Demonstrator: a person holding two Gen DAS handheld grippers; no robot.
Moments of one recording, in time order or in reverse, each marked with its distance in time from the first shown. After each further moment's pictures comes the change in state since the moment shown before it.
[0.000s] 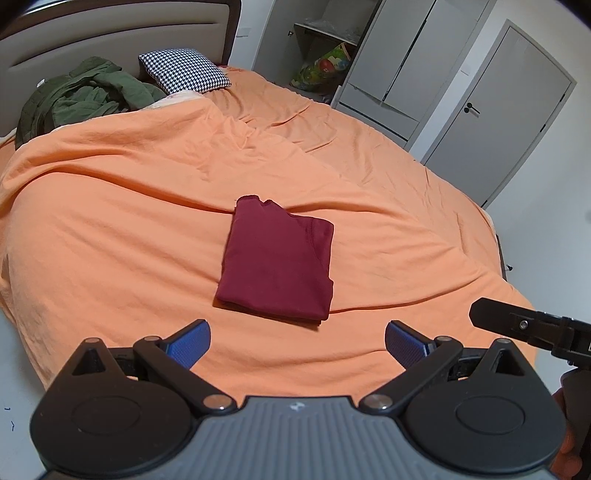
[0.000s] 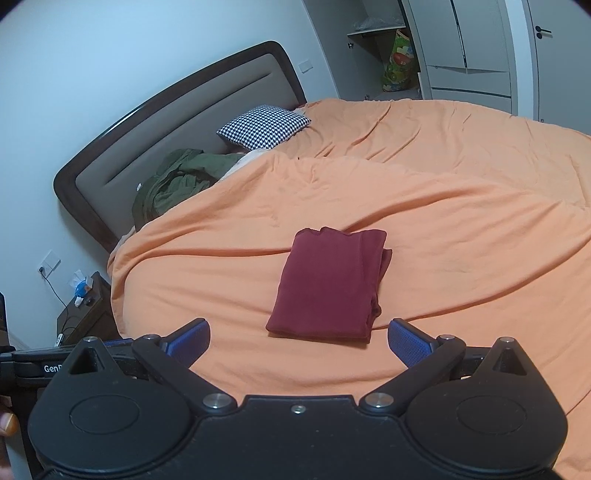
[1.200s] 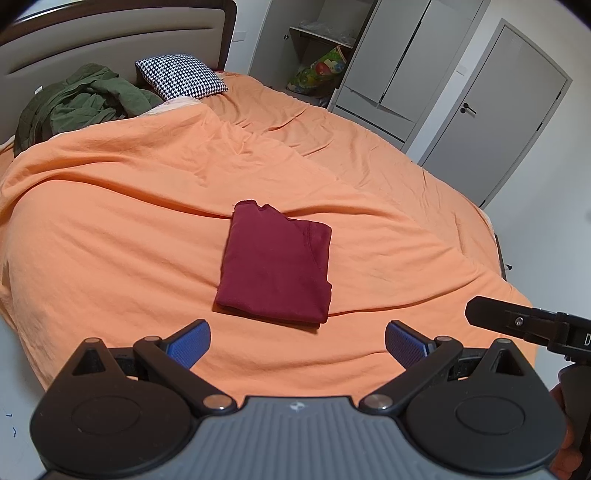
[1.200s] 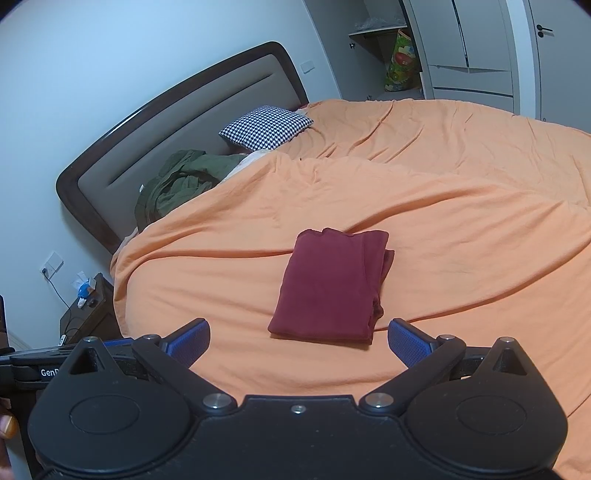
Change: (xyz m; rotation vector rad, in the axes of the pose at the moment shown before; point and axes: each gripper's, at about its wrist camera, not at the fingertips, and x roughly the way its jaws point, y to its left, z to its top) left arm -0.004 -0.002 0.001 0.014 -0.014 -0.001; right arm 0.002 -0.003 0.002 0.004 0.000 0.012
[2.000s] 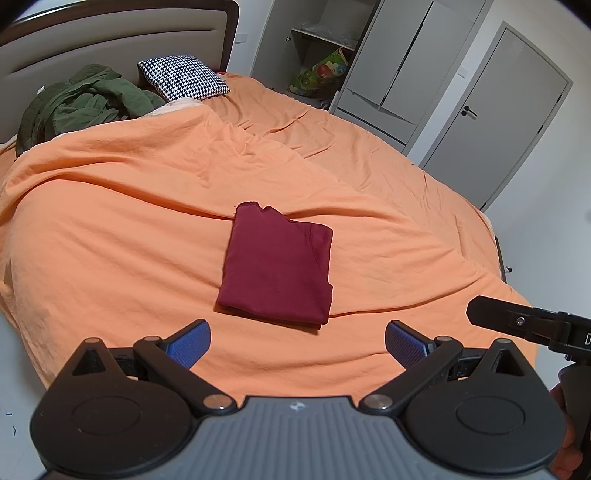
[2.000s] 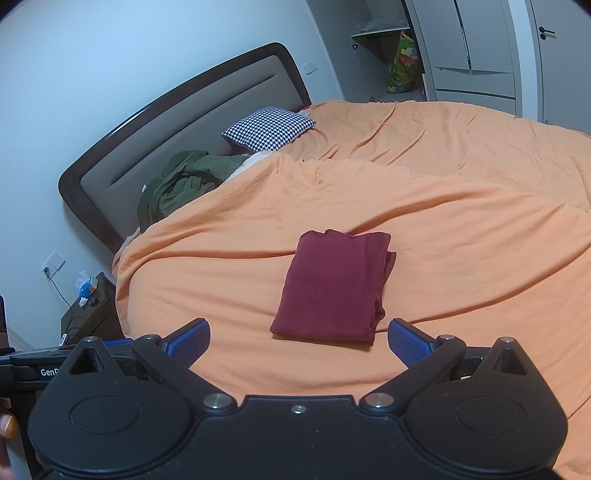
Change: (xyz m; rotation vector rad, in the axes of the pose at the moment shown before) left arm -0.005 0.000 -0.004 -0.008 -0.005 0.004; right arm -0.003 0.002 0.001 -0.004 -0.001 0.006
